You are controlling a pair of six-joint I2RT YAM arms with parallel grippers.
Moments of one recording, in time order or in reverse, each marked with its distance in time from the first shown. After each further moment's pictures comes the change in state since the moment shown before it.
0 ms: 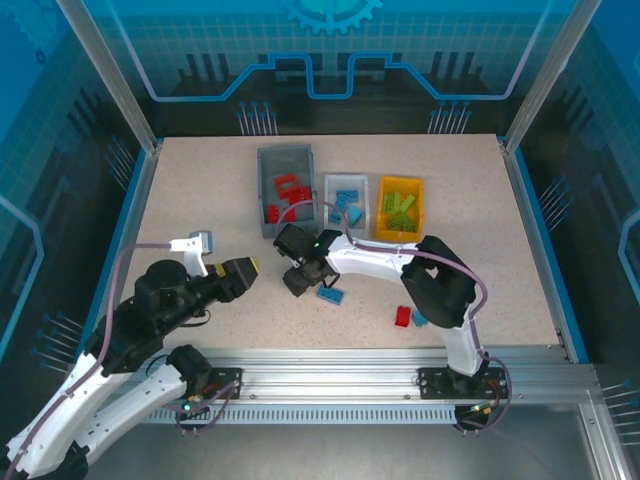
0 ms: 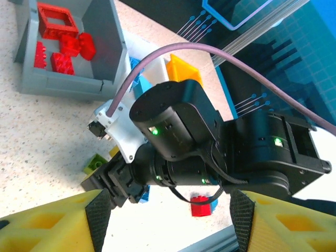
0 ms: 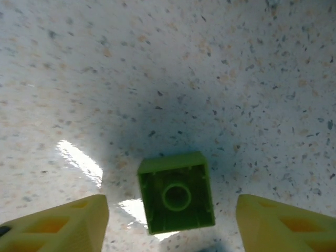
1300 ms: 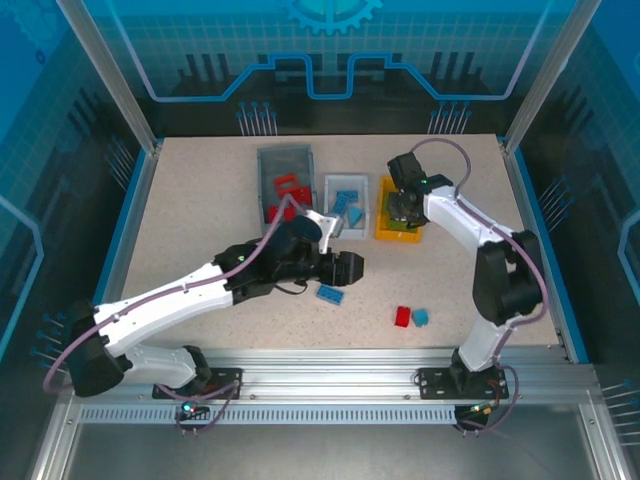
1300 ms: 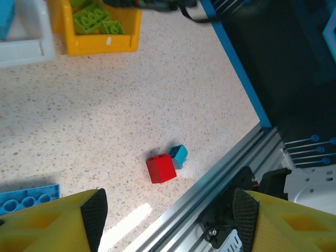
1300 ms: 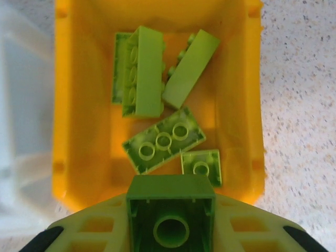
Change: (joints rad) left arm -0.323 0.834 0.314 0.297 0.110 0.107; right arm -0.637 -0.238 -0.069 -0.054 0.135 0.195
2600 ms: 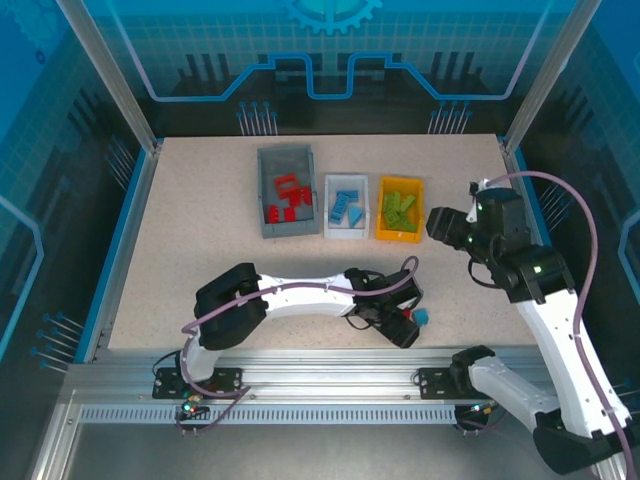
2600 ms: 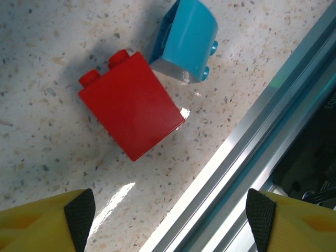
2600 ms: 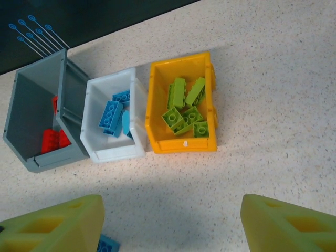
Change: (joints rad) left arm -0.228 0.721 0.360 -0.149 0.076 0.207; right arm -0.037 -0.908 -0.184 -0.253 -0.137 0.061
